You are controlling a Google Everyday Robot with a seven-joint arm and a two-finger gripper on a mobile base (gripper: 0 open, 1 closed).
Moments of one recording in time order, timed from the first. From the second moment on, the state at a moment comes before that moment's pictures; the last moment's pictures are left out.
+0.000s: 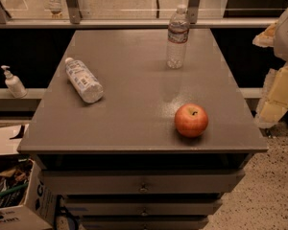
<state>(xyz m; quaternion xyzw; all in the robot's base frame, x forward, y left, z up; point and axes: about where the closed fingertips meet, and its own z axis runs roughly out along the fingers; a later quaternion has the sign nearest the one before) 0.438 -0.217 0.976 -0.60 0.78 -0.03 0.16</state>
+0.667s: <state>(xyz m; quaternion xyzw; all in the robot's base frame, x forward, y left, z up) 0.440 -0.218 0.977 -0.60 0.78 -0.03 0.16</state>
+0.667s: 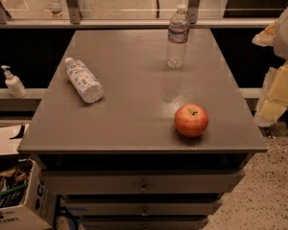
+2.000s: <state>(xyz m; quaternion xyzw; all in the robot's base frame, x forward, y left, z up) 0.552 -0.203 0.967 -0.56 0.76 0.05 0.34</state>
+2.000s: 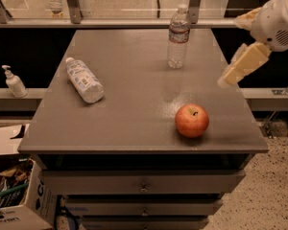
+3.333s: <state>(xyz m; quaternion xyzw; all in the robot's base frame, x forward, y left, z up) 0.593 -0.183 0.936 -0.46 0.78 0.11 0.42</state>
